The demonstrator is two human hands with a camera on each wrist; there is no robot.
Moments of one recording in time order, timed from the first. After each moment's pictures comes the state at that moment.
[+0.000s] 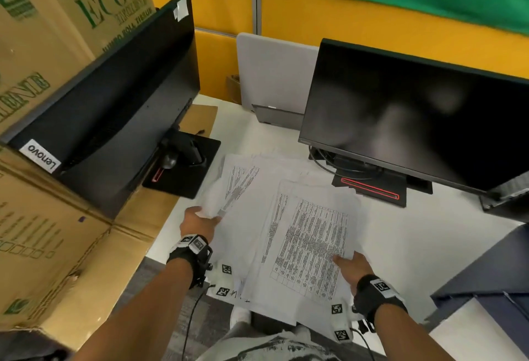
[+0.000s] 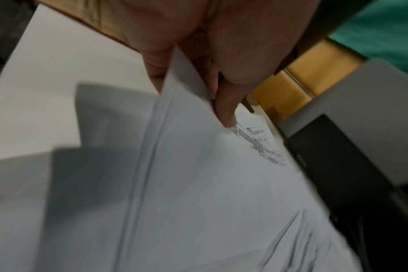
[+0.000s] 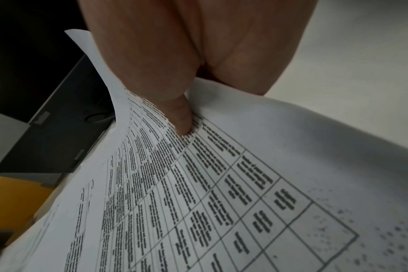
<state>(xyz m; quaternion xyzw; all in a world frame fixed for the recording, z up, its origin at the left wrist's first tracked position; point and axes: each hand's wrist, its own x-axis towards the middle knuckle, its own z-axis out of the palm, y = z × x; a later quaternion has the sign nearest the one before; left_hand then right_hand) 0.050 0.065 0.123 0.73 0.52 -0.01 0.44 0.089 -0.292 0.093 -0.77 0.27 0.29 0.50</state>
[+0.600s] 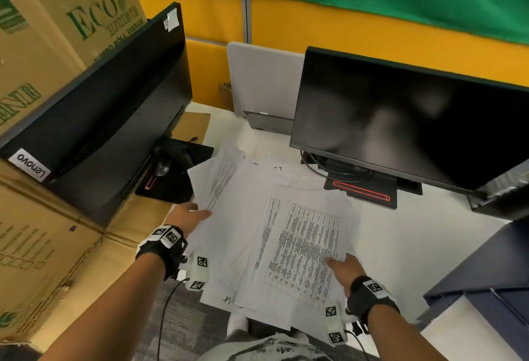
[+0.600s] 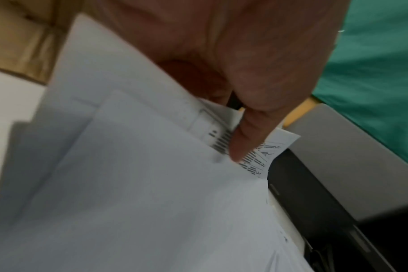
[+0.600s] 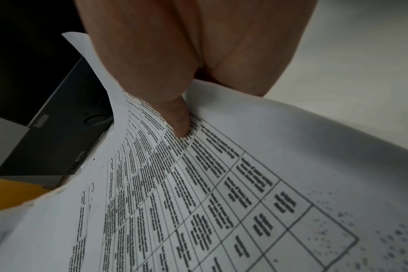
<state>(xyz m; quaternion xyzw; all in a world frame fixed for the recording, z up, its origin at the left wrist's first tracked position) 0.060 0.098 0.161 0.81 0.38 -0.13 0.43 0.090 -0.295 0.083 -0.77 0.25 0.30 0.51</state>
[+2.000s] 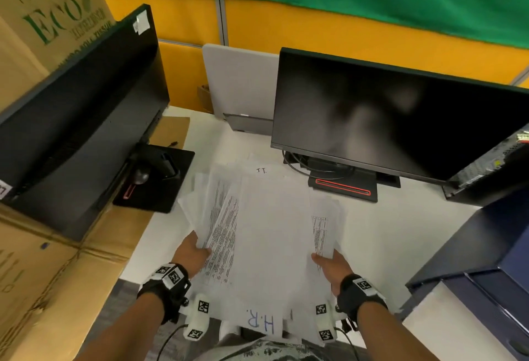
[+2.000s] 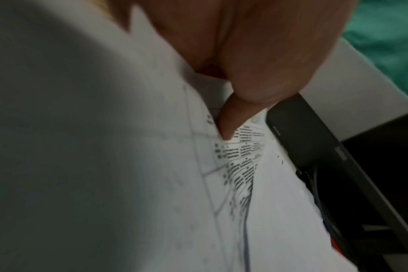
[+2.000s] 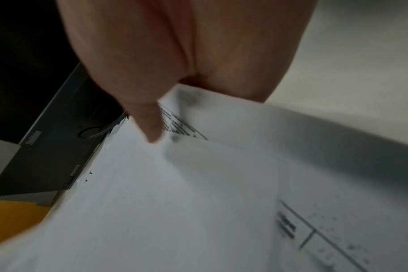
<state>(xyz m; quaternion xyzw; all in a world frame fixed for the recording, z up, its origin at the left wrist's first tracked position) 0.025 0.040 0.125 0.78 0.34 -0.17 0.50 0.090 -0.305 0.061 -0.74 0.24 0.30 0.56</state>
